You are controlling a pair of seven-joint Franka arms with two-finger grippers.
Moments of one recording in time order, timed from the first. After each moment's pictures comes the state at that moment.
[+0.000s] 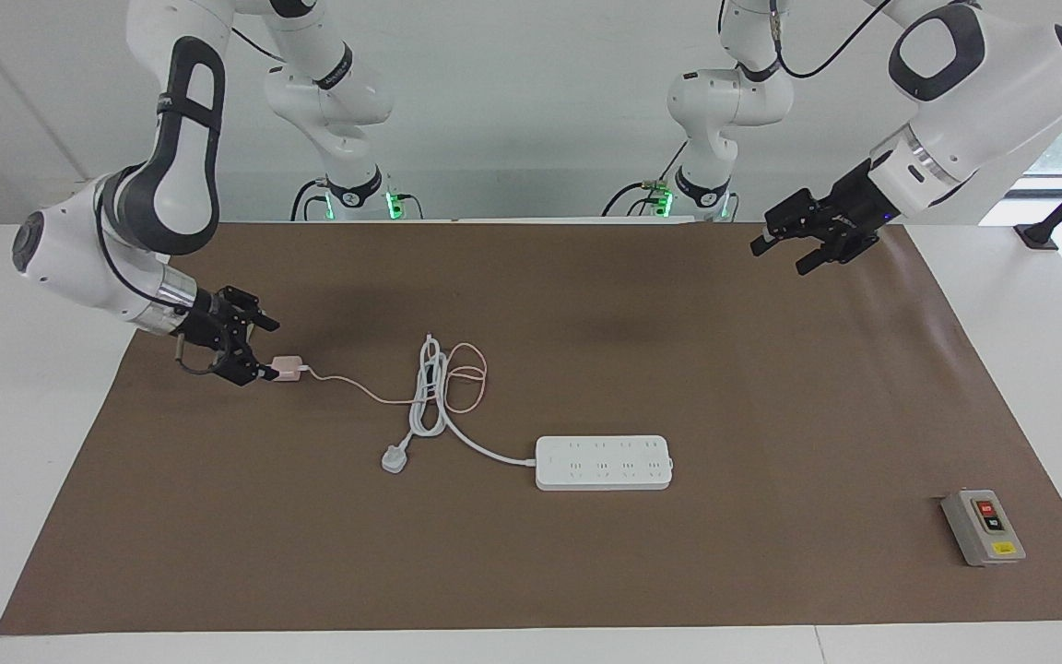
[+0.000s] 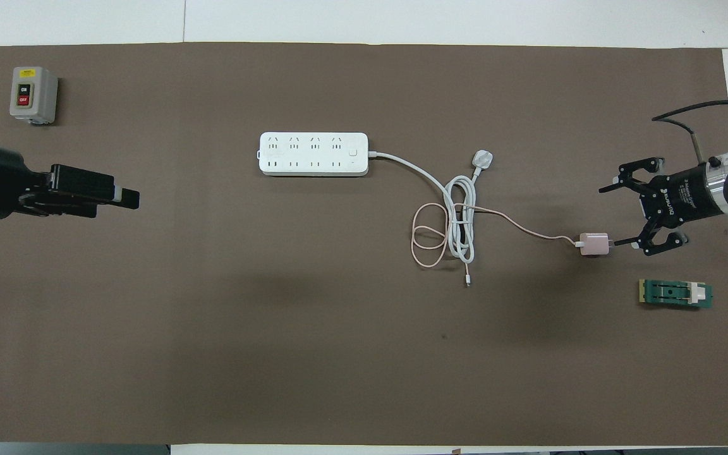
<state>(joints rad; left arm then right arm) -0.09 -0.03 0.06 -1.77 -0.61 1.64 0.10 -0.14 0.24 -0.13 -1.91 0.53 1.84 0.95</state>
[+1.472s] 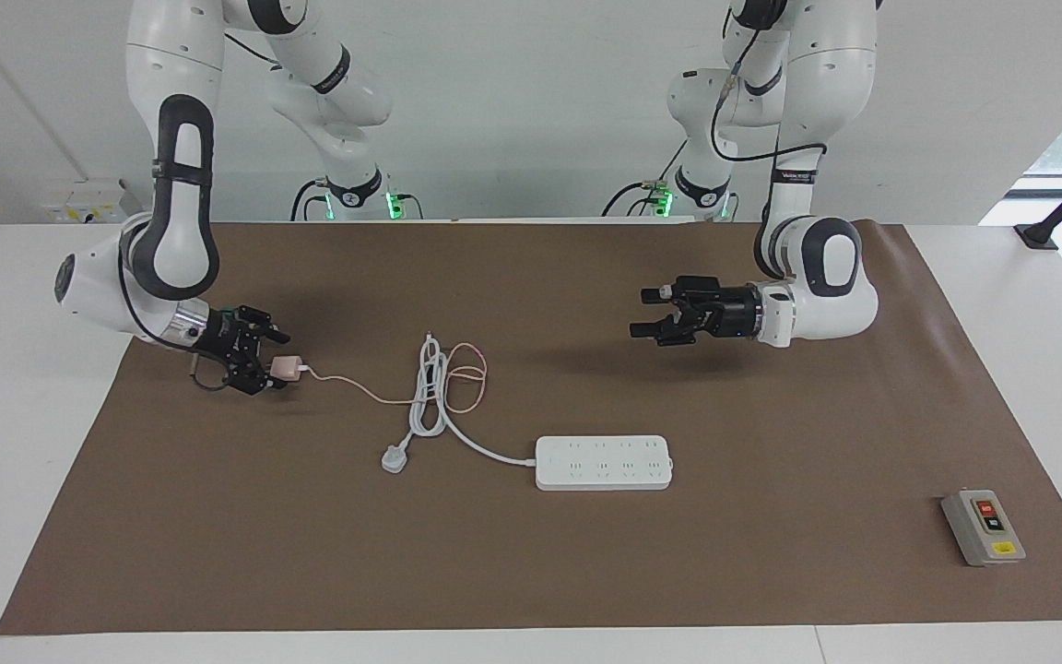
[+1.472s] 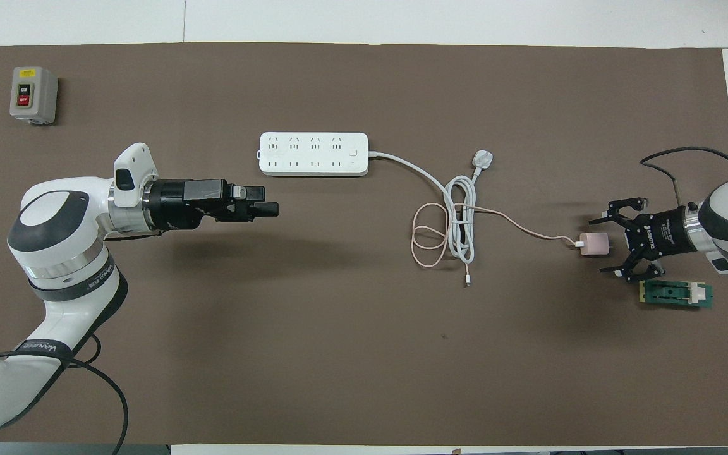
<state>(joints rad) -0.16 0.26 0.05 -2.08 -1.61 1.58 0.71 -0.20 0.28 -0.13 -2.10 0.62 1.98 0.77</state>
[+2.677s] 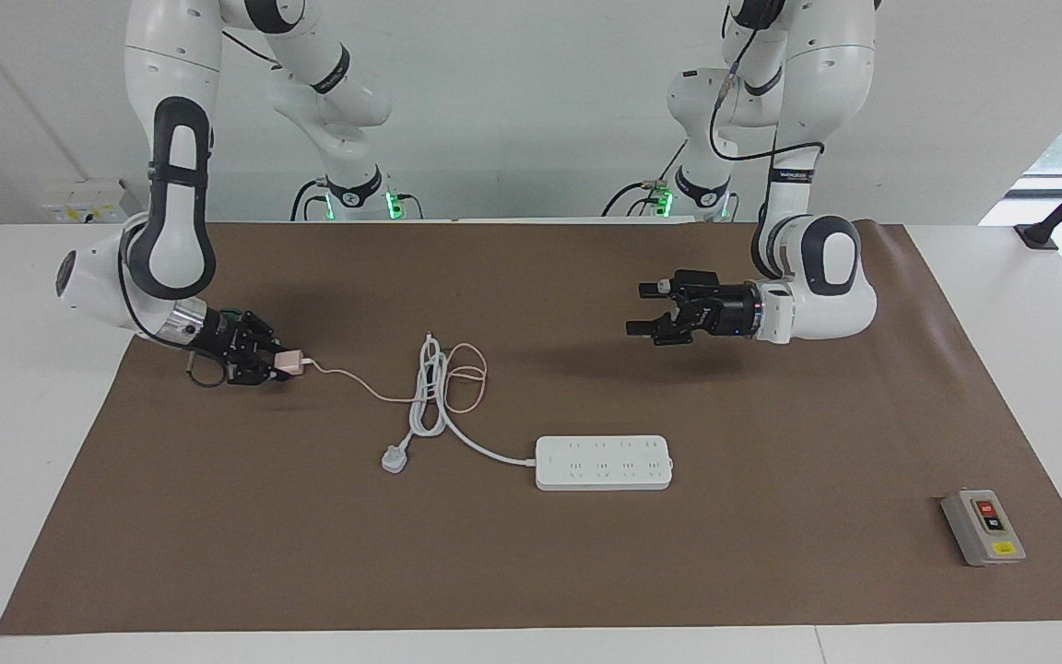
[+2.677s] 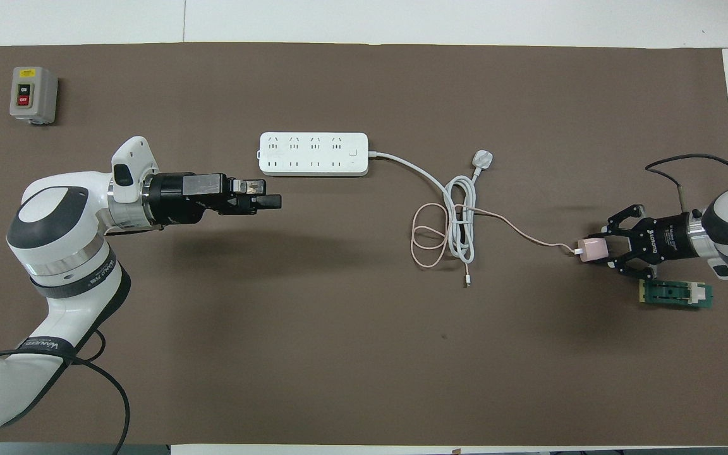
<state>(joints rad) -0.17 0.26 0.06 -2.06 -1.65 1.57 0.73 -0.22 0.28 -0.13 -2.13 0.65 2.01 0.71</state>
